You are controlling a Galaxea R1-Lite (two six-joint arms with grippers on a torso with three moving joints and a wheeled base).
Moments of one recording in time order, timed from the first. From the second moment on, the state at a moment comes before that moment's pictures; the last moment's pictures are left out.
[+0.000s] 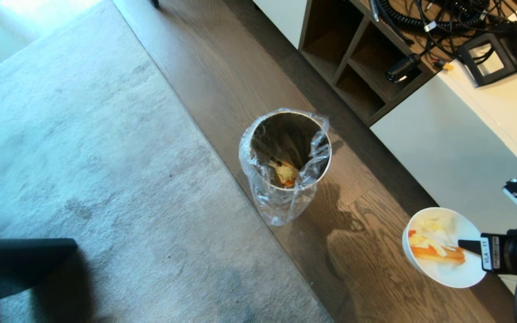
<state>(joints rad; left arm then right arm) 0.00 0.00 0.00 -0.01 0.01 -0.09 0.05 1.26 -0.54 -0.08 0.09 0.12</state>
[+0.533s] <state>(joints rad) 0.00 0.00 0.00 -0.01 0.01 -0.09 0.05 1.26 -0.55 -0.08 0.09 0.12</state>
